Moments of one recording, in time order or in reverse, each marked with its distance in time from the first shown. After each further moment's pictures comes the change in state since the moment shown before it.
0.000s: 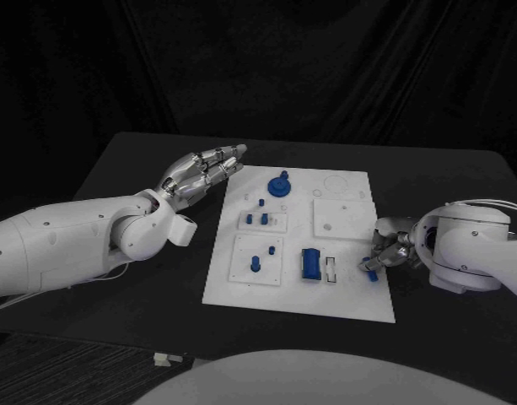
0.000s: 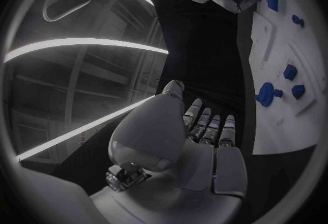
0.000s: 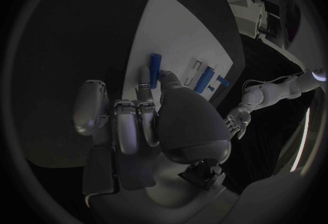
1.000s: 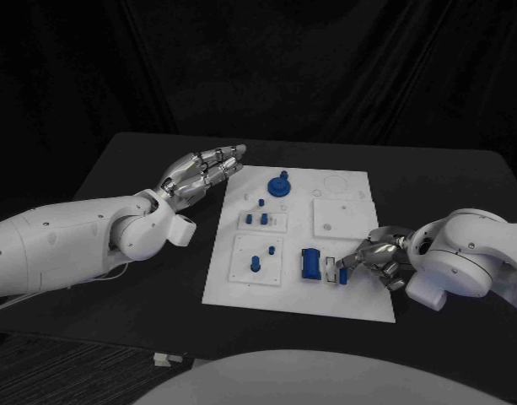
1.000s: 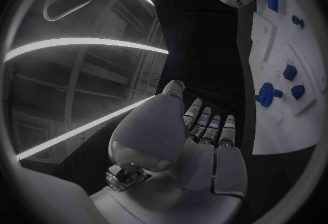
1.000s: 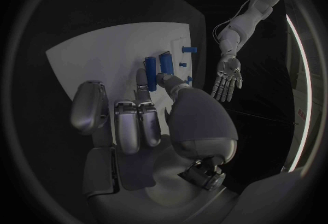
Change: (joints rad) left arm -0.001 0.001 0.000 -0.003 0.000 0.007 0.000; left_hand 0.004 -0.004 0.006 -0.006 0.000 0.000 0.000 0.000 0.000 0.004 0.004 0.016 0.002 0.004 0.004 0.004 0.001 0.000 0.000 0.000 0.000 0.000; right arm -0.005 0.000 -0.005 0.030 0.631 -0.200 0.012; right_hand -0.204 -0.033 0.334 -0.185 -0.081 -0.062 -0.030 0.045 -0.070 0.000 -0.001 0.000 0.000 0.000 0.000 0.000 0.000 0.000 0.000 0.000 0.000 0.000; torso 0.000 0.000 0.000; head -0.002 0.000
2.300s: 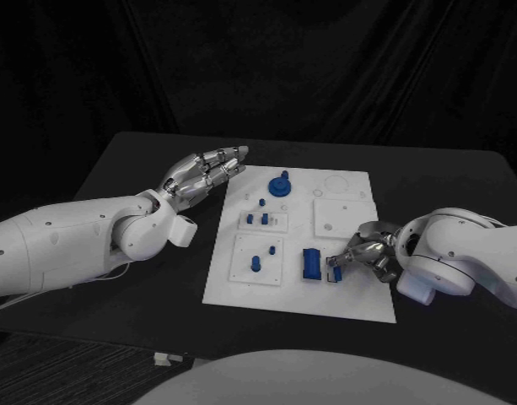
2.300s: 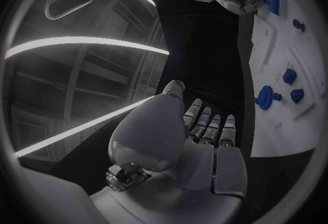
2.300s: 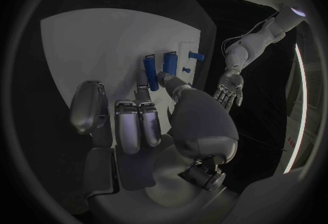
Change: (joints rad) left arm -0.002 0.002 0.000 -0.001 0.000 0.018 0.000; left_hand 0.000 0.000 0.005 0.000 0.000 0.000 0.000 0.000 0.000 0.003 0.003 0.000 0.001 0.004 0.003 0.004 0.000 0.000 0.000 0.007 0.000 0.001; right arm -0.006 0.059 0.000 -0.022 -0.207 0.009 0.005; right_hand -0.079 -0.003 0.067 -0.036 -0.170 -0.028 0.004 0.019 -0.023 0.000 0.000 0.000 0.000 0.000 0.000 0.000 0.000 0.000 -0.004 0.003 -0.003 0.001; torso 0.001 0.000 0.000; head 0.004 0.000
